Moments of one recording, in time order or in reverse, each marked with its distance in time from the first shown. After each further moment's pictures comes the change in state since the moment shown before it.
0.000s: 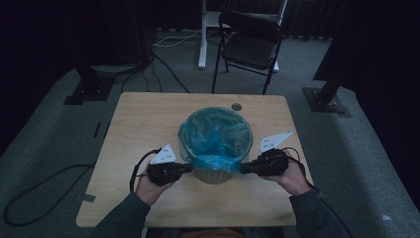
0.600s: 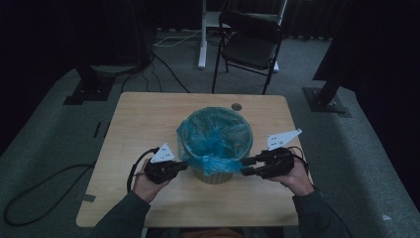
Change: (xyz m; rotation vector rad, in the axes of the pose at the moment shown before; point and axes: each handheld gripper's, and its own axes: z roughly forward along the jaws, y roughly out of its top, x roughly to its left) left arm 0.011 -0.007 0.001 0.055 0.092 0.002; right arm 0.006 0.004 -0.017 -0.097 0.054 -0.008
